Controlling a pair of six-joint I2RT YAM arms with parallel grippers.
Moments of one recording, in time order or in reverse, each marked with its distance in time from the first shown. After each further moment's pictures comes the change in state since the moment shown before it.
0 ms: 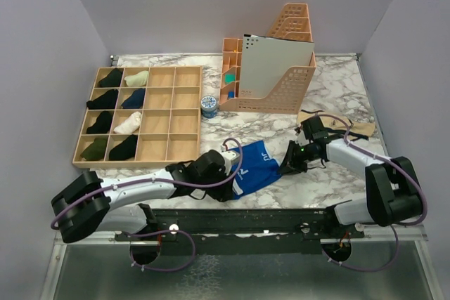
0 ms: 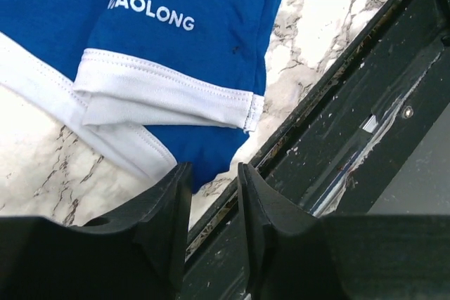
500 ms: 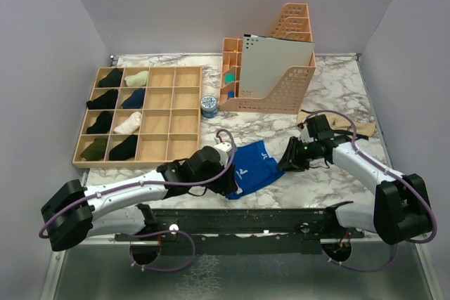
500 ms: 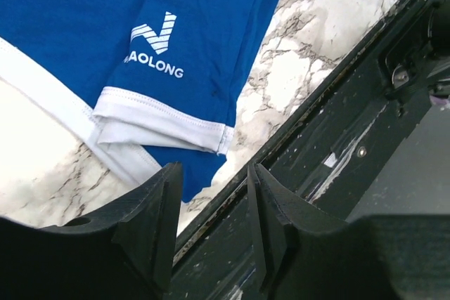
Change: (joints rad) left arm 0.000 -0.129 0.043 -0.055 -0.092 -0.063; right arm 0.000 -0.145 0.018 -0.063 0.007 0.000
